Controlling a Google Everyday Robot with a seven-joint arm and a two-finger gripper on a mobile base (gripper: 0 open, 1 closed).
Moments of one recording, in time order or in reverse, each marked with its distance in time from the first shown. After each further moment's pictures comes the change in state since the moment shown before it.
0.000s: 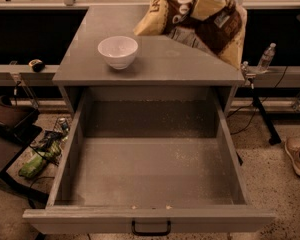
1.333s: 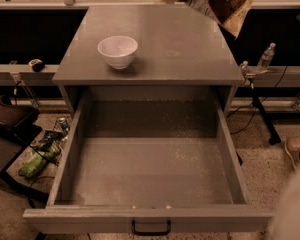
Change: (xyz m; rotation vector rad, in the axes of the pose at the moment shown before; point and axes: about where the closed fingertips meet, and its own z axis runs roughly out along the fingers) arm 0.040 -0.134 0.064 0.236 0.051 0.022
